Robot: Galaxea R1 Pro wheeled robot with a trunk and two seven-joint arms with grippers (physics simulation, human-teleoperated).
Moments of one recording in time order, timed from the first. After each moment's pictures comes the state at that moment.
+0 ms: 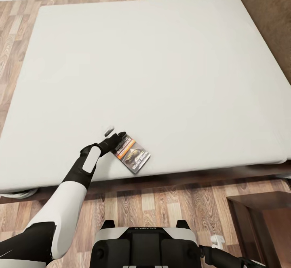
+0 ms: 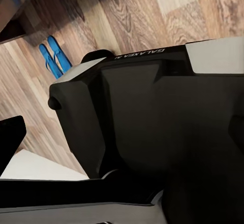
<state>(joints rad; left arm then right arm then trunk) -0.96 -0.09 0.11 -0.78 0.64 0.45 -0.05 -0.42 -0.22 -0.19 -0.28 -0.12 0.10 0.99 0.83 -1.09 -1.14</state>
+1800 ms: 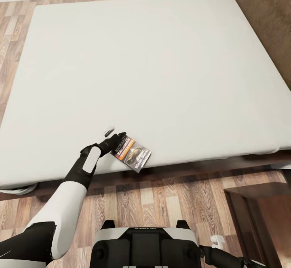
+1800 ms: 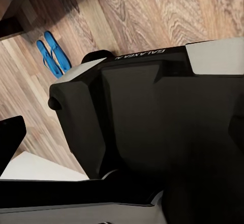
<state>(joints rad) -0.96 -0.09 0.11 -0.77 0.64 0.45 -0.05 -0.42 -0.22 -0.19 -0.28 -0.12 0.10 0.99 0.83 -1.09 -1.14</state>
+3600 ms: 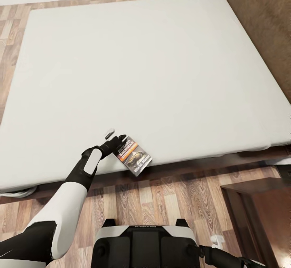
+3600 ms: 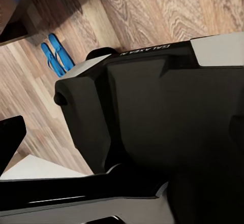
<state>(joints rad) -0.96 -0.09 0.11 -0.73 0.64 0.42 -0.05 -0.42 -0.22 -0.19 -0.28 -0.12 0.10 0.99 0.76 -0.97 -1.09</state>
